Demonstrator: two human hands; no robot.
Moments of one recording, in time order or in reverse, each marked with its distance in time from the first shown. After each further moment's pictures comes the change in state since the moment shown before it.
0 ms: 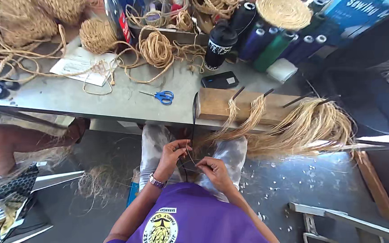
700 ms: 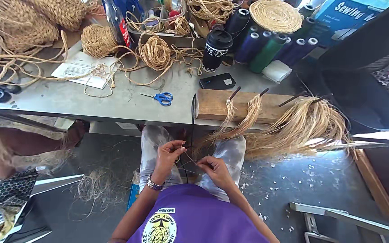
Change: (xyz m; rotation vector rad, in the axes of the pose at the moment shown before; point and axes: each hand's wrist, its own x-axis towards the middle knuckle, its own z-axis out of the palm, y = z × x) left_hand -0.009 0.001 -0.005 0.043 0.088 0.205; right_hand -0.003 0.000 -0.003 0.078 -0.012 0.137
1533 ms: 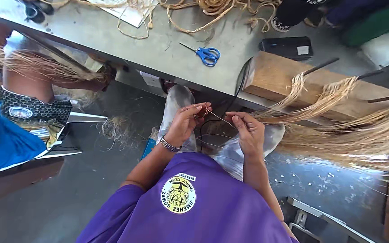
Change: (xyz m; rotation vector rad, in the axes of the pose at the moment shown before) left_hand -0.008 0.048 -0.010 -0.348 0.150 -0.342; right_hand 0.053 -0.034 0.009 -0.056 0.142 -0.134
